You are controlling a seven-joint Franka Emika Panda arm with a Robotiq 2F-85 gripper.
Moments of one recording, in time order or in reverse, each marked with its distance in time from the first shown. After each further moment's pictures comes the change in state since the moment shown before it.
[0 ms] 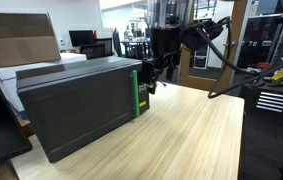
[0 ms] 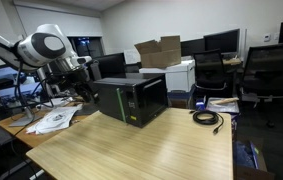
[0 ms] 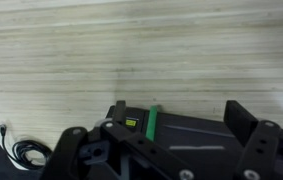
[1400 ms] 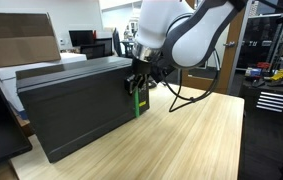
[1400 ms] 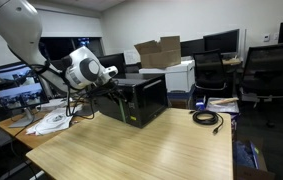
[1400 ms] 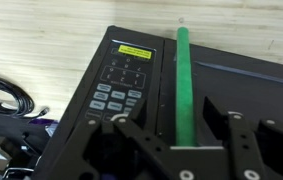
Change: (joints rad) arm 0.016 0.406 -0.180 0.228 -0.220 0.475 0.010
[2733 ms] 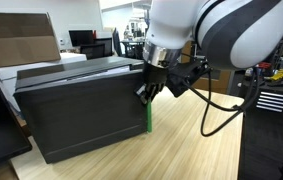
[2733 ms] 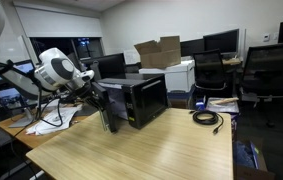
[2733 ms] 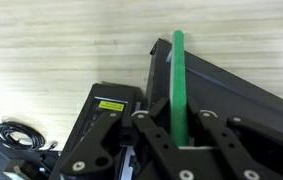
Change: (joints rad) arm 0.287 -0.220 -0.164 -0.264 -0.169 -0.080 0.374
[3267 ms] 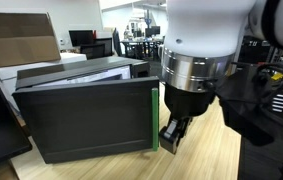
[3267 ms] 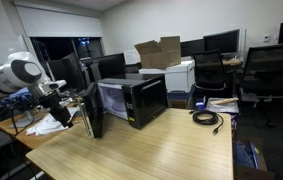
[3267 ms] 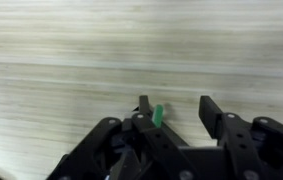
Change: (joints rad) arm 0.044 -0.188 0.246 -0.178 0.251 -0.290 -0.063
